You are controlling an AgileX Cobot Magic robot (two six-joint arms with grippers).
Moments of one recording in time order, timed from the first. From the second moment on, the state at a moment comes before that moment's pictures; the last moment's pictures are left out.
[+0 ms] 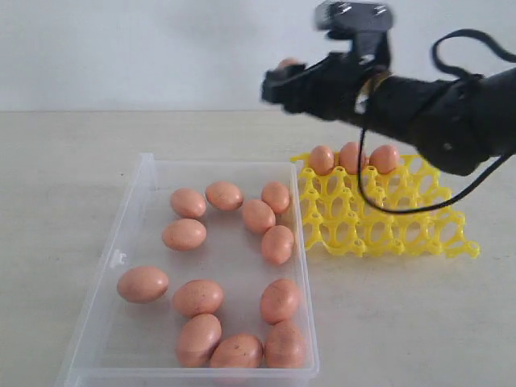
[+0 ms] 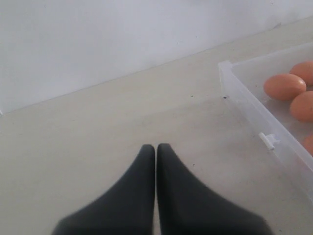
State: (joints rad) left arm -0.09 0.00 0.00 0.25 0.32 0.01; right arm 0.44 1.78 -0.98 -0.33 -0.53 0.52
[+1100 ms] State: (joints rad) left arm -0.09 0.00 0.00 0.25 0.32 0.01; right arm -0.27 2.23 -1.25 -1.35 -1.17 1.11
